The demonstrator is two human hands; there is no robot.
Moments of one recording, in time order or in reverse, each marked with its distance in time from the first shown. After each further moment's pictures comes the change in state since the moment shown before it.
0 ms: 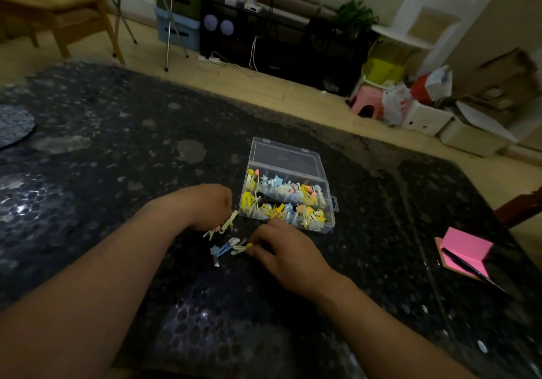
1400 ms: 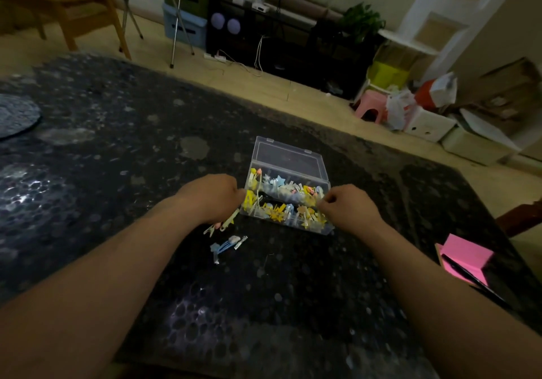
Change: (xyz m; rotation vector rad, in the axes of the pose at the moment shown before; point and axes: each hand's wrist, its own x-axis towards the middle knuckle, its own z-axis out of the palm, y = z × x) left_hand 0.010 0.005 0.007 -0.089 0.217 -0.018; right_hand 0.041 0.082 -0.083 -0.194 0.062 0.620
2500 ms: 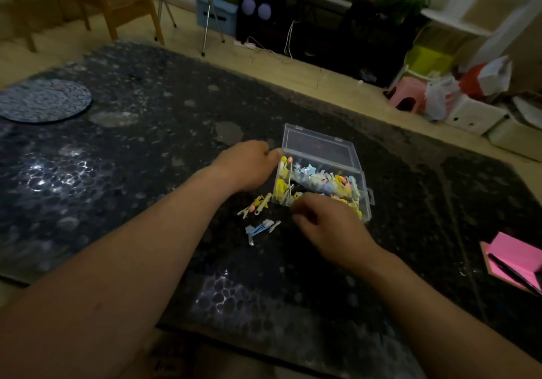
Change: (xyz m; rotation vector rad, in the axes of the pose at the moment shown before) left_hand 0.003 -0.004 -0.016 -0.156 0.150 0.001; right_hand -0.080 -0.060 0.038 0.178 -0.014 -0.576
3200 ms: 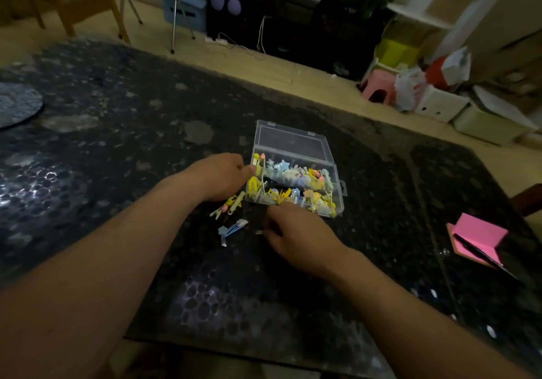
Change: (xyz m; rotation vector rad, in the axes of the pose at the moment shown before) left_hand 0.006 -0.005 0.018 0.077 -0.159 0.011; right_hand -0.009 -0.006 0.010 -0.133 -0.131 -0.037
